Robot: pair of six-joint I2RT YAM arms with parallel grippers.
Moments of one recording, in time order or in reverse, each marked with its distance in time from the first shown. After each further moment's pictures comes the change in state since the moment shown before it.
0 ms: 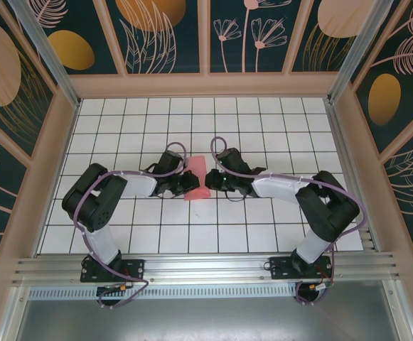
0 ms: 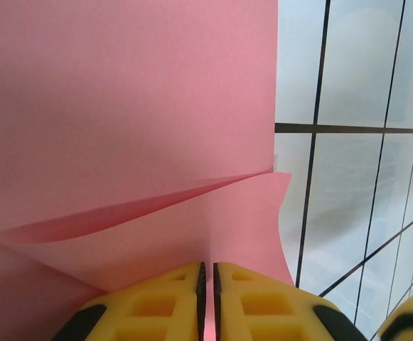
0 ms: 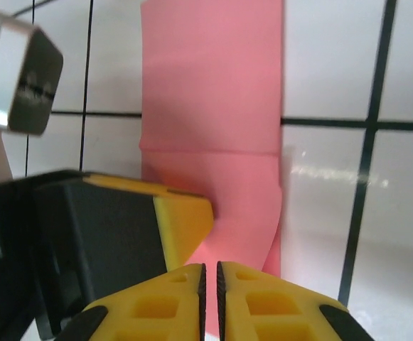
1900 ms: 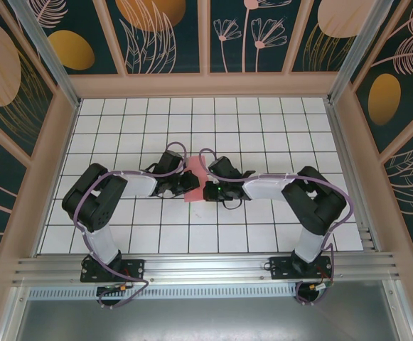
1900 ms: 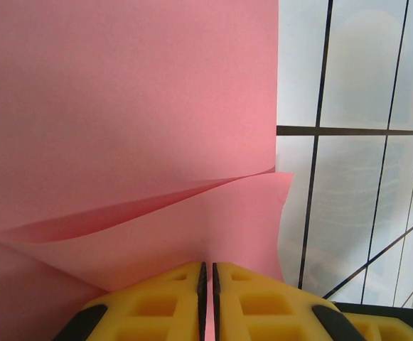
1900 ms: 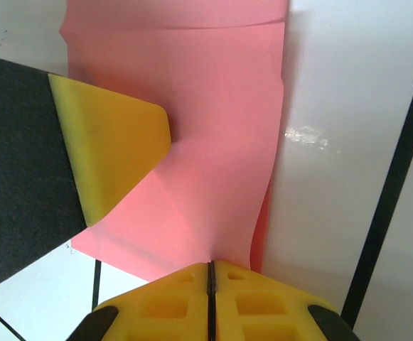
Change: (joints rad) left arm -0.002 0.000 0.003 -0.005 -0.011 0.003; right arm 0.058 0.102 0.023 -0.085 0.005 -0.074
